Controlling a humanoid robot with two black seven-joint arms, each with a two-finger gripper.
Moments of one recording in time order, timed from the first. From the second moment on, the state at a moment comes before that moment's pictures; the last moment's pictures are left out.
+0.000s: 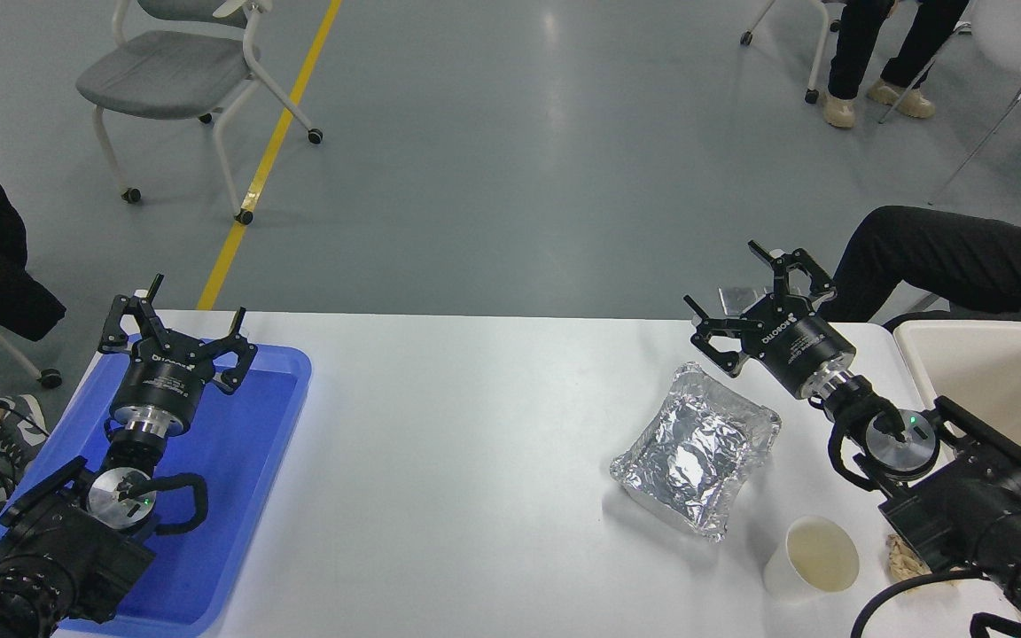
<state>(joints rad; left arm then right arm) -0.63 0.19 -0.89 -0.20 -0.21 -0.79 -0.32 0.64 -0.23 0.80 0.49 0.27 0.67 -0.09</state>
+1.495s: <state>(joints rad) -0.63 0.19 -0.89 -0.20 -0.21 -0.79 -0.32 0.90 -0.38 0.46 0.64 -0.01 0.60 -0.09</state>
